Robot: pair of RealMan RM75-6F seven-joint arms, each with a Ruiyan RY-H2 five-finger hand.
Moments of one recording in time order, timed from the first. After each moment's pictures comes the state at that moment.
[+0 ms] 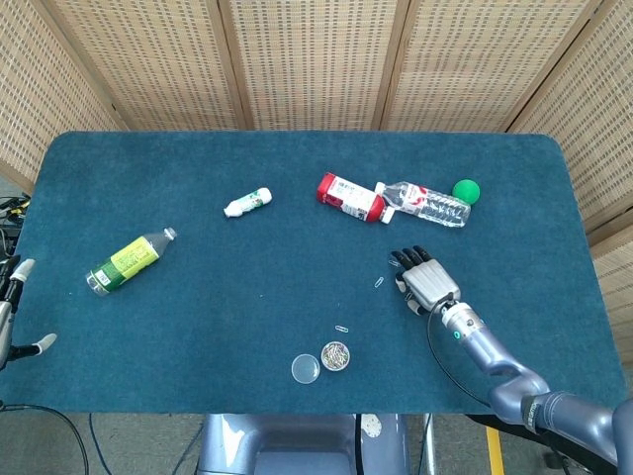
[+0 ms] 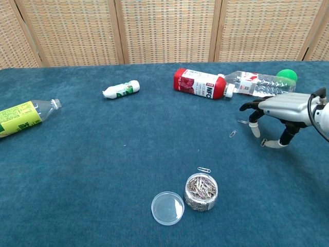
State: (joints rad) left arm -0.13 -0.99 -0.08 -1.81 1.30 1.41 0.19; right arm 0.70 -1.51 0.11 -1.19 -1.35 0.76 -0.20
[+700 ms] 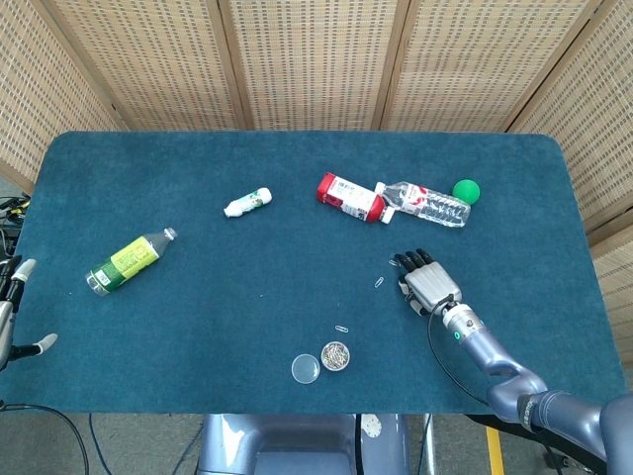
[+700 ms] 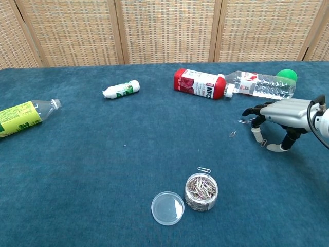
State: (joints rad) left arm -0.13 -0.99 -0.08 -1.81 1.30 1.40 0.19; right arm 0.71 -1.55 0.07 -1.11 -1.34 0.76 -0.18
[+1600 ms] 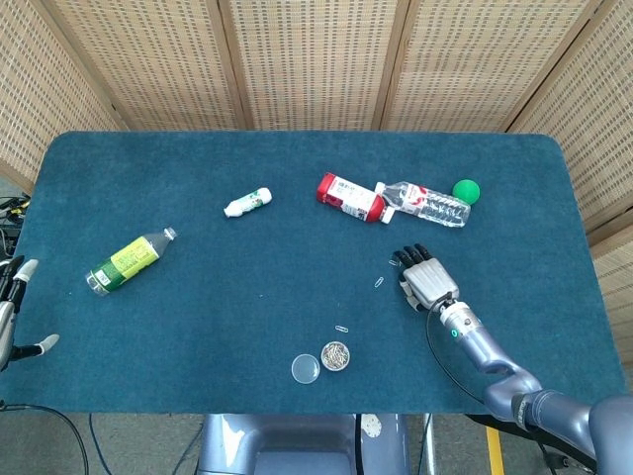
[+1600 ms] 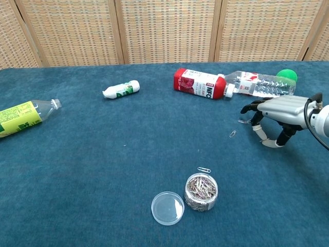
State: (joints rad) left arm -0.13 -0.99 -0.08 -1.81 1.30 1.39 0.17; right arm 0.71 -1.59 0.08 -1.07 -1.36 0.82 -0.15
